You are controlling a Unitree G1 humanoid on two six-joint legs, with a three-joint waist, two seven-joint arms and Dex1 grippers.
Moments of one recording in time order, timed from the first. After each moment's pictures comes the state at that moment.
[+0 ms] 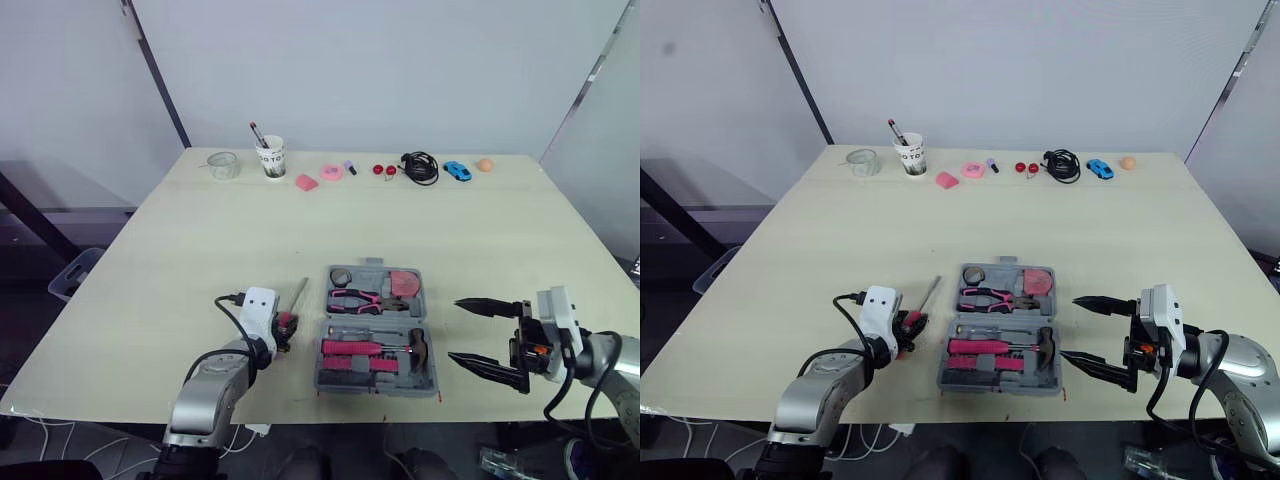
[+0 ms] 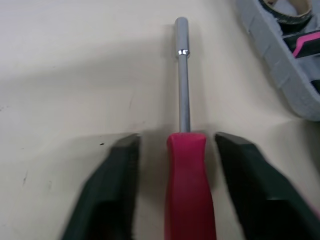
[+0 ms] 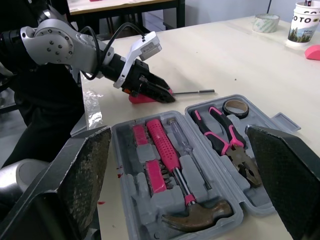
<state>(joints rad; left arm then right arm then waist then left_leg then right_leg) -0.09 0.29 0.03 -0.19 -0.20 0.72 -0.22 0.06 -0.71 -0.16 -0.34 0.63 0.24 1.17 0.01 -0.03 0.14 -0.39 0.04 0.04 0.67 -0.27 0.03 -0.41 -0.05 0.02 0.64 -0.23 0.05</state>
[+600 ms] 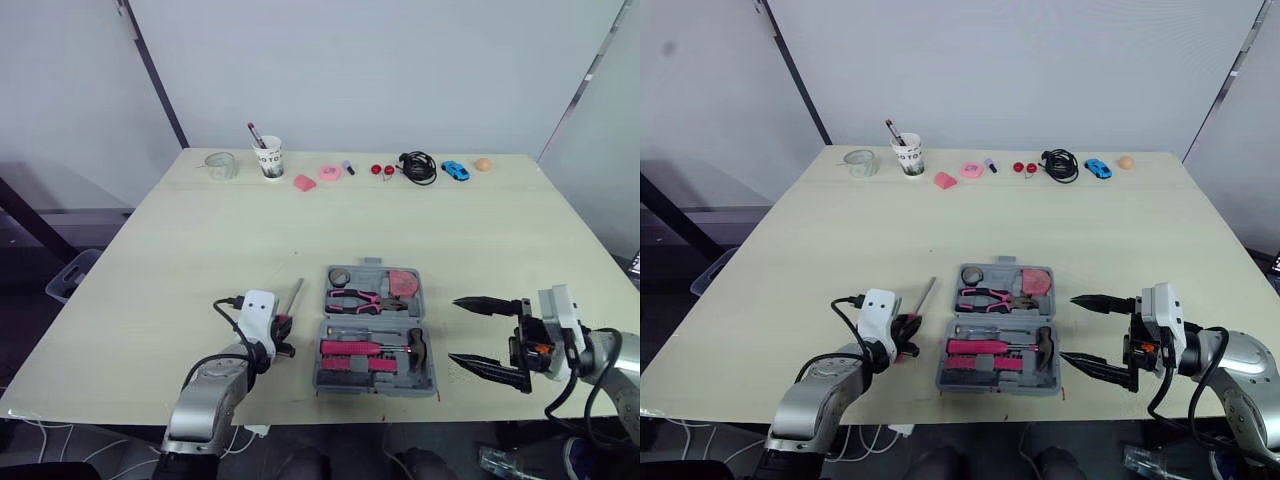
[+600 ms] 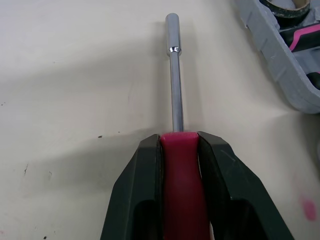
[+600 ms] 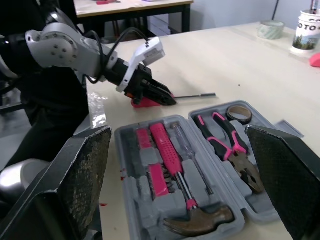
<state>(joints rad) -0.07 0.30 0.03 -0.22 -0.18 0.73 -0.23 0.04 -0.71 -0.16 -0.33 0.64 0.24 1.21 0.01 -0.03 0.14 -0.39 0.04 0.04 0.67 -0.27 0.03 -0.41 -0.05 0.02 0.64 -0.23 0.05</state>
